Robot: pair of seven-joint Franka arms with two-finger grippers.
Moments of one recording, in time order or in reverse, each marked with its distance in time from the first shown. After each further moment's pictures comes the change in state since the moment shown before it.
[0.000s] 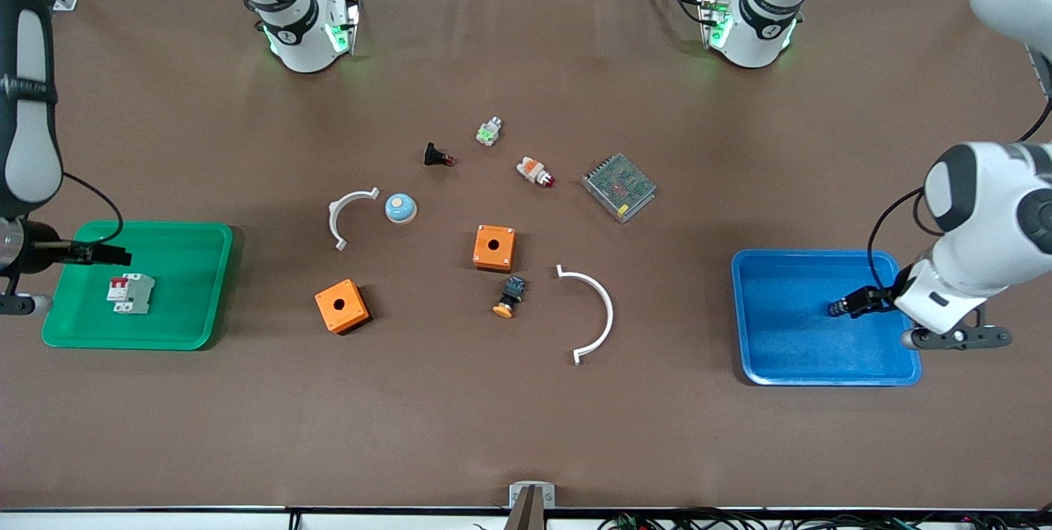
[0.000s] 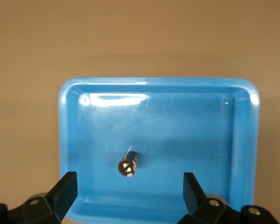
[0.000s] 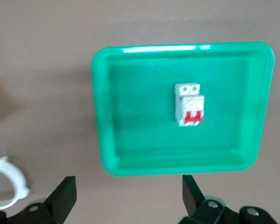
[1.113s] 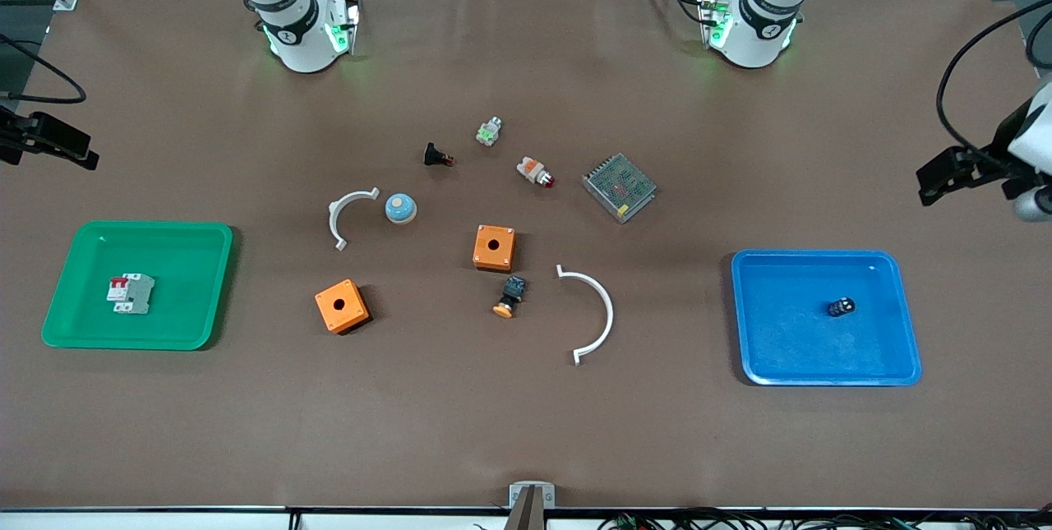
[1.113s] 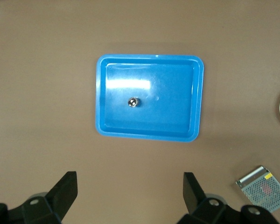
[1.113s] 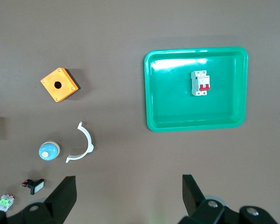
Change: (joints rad) left arm 0.002 -0.322 -0.078 0.233 -0.103 -0.583 0.000; right arm 0.147 -0.279 0.009 0.162 0.000 -0.326 0.142
